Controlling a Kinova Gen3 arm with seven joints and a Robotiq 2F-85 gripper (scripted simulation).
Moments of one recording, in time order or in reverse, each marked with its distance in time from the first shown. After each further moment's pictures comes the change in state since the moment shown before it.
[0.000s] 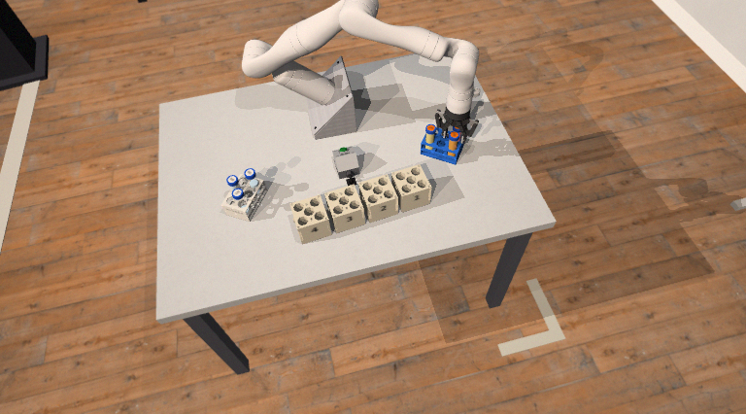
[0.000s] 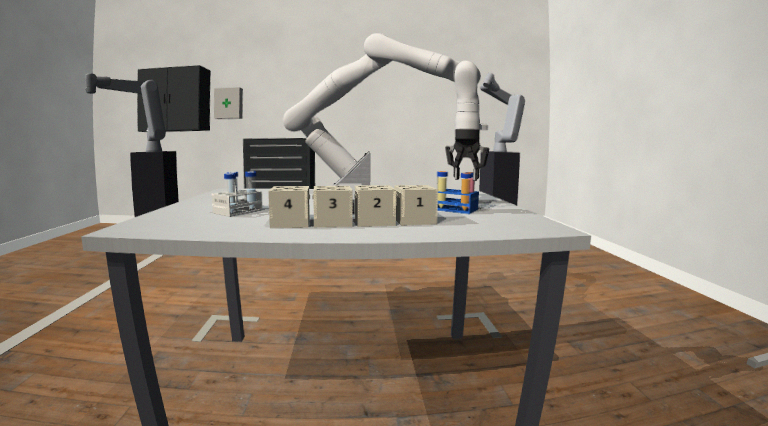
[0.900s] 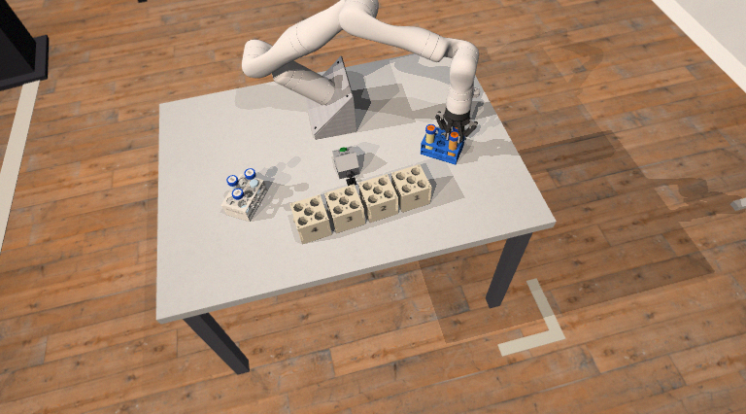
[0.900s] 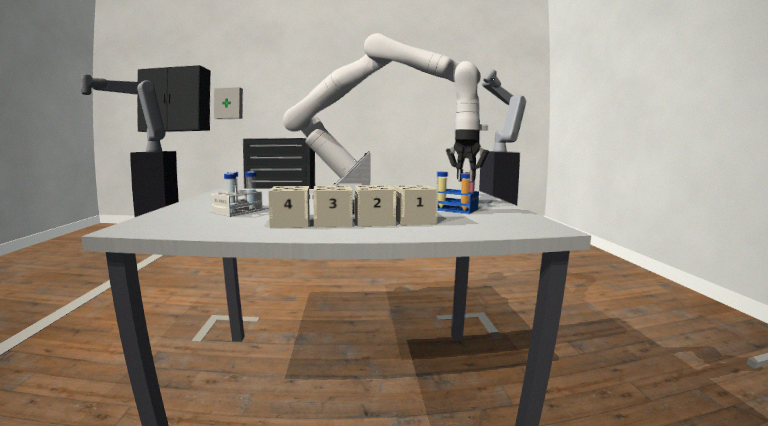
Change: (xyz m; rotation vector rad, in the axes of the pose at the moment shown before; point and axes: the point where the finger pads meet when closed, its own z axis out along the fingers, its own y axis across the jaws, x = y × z) arm 0.000 0.000 0.001 -0.001 0.000 0.000
